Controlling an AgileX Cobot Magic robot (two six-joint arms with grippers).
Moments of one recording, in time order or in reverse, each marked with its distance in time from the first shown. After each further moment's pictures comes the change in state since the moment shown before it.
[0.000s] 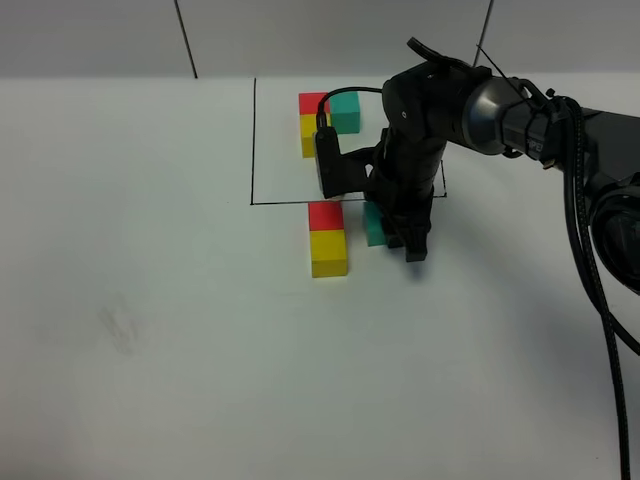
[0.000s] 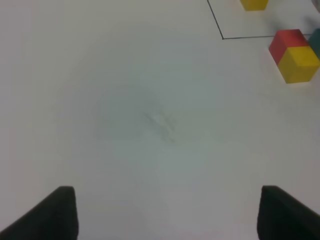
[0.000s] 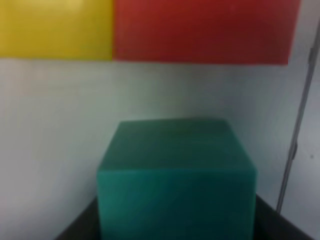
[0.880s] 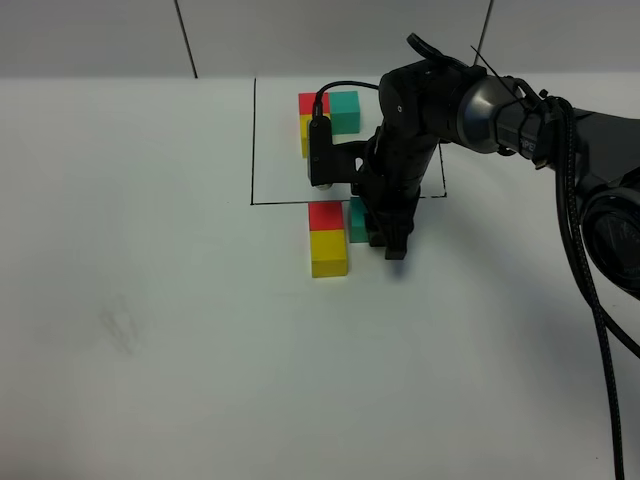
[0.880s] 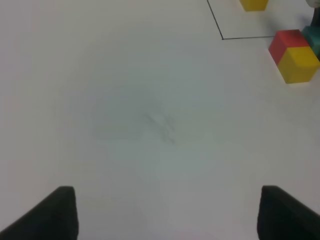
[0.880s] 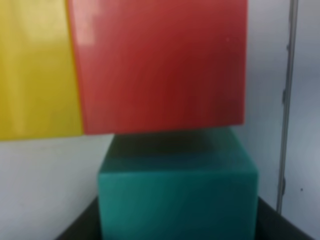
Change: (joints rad) left arm 0.000 0.000 0.000 0.000 0.000 0.000; right arm 0.000 0.025 -0.032 0.089 -0.011 0.035
